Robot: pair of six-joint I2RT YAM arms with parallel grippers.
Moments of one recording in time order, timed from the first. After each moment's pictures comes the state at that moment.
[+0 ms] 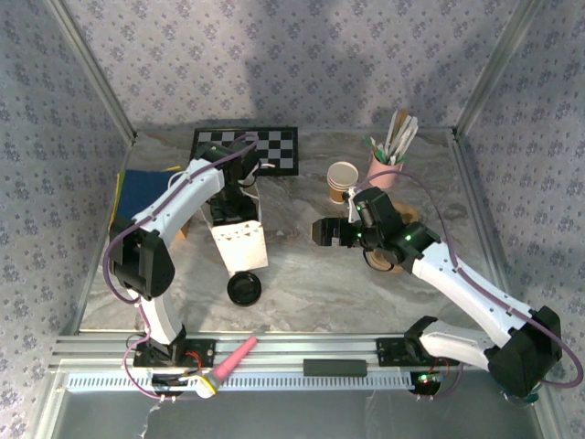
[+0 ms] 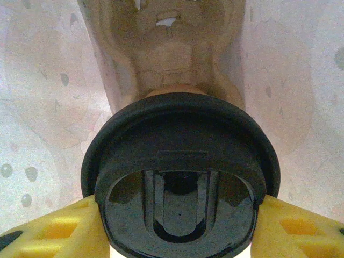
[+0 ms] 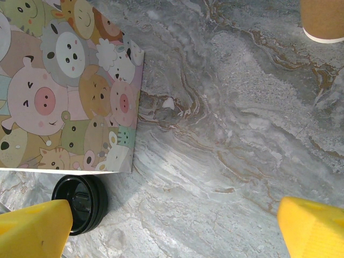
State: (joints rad) left arm -0.52 1.79 1.68 -1.48 0.04 -0.64; right arm 0.64 1.10 0.93 -0.57 -0.12 0.53
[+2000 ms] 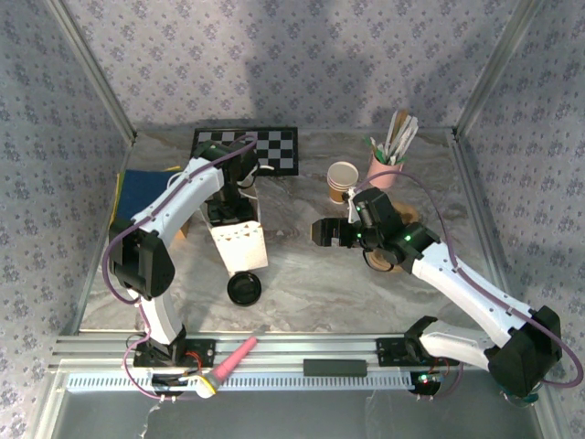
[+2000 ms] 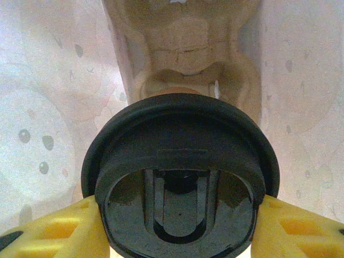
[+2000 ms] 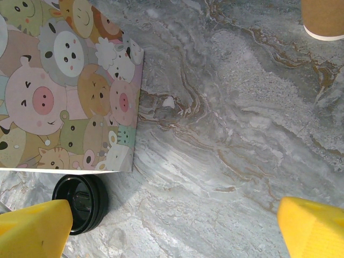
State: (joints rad) left arm -0.52 1.79 1.70 -1.55 0.04 -0.64; right arm 0.64 1.10 0.93 -0.57 -0.12 0.53
